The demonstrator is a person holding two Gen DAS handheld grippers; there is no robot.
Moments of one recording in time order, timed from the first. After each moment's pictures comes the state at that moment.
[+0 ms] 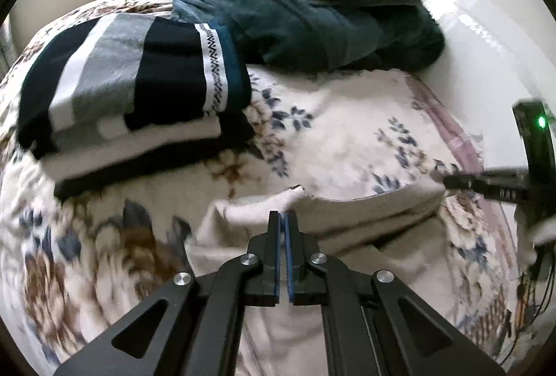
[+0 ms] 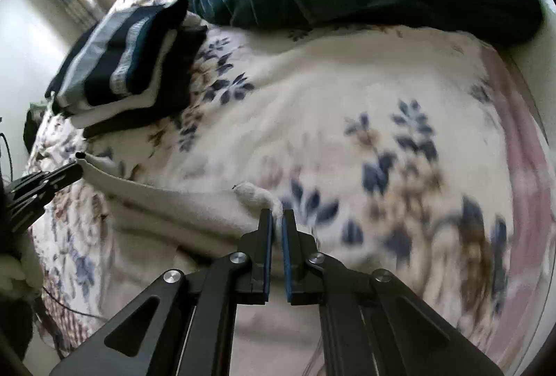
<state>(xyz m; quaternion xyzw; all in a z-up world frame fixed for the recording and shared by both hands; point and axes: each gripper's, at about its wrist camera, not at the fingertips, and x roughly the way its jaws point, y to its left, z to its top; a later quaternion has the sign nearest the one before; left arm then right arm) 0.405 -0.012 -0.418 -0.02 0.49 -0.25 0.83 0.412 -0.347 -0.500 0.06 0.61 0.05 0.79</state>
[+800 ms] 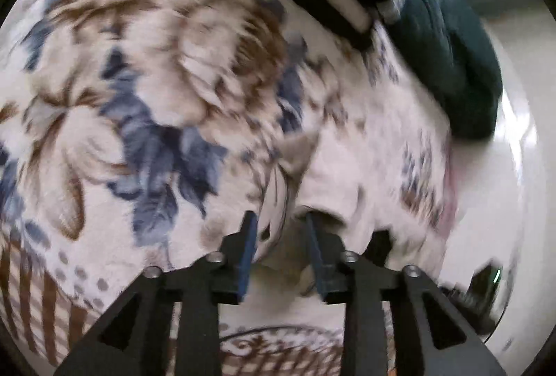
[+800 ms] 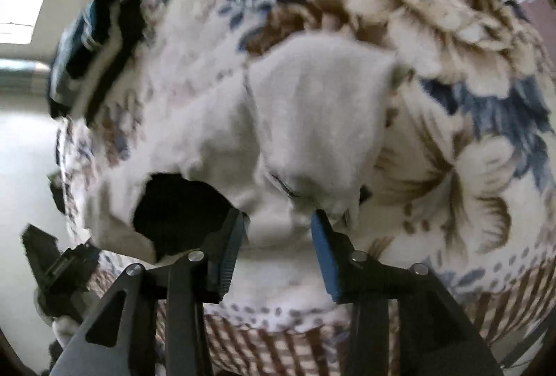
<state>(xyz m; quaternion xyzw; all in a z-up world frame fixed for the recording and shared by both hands) 0.275 0.109 -0.477 -0.34 0.60 -0.08 0.72 0.232 -0.394 -0.538 0.28 0.67 -0.04 0.69</state>
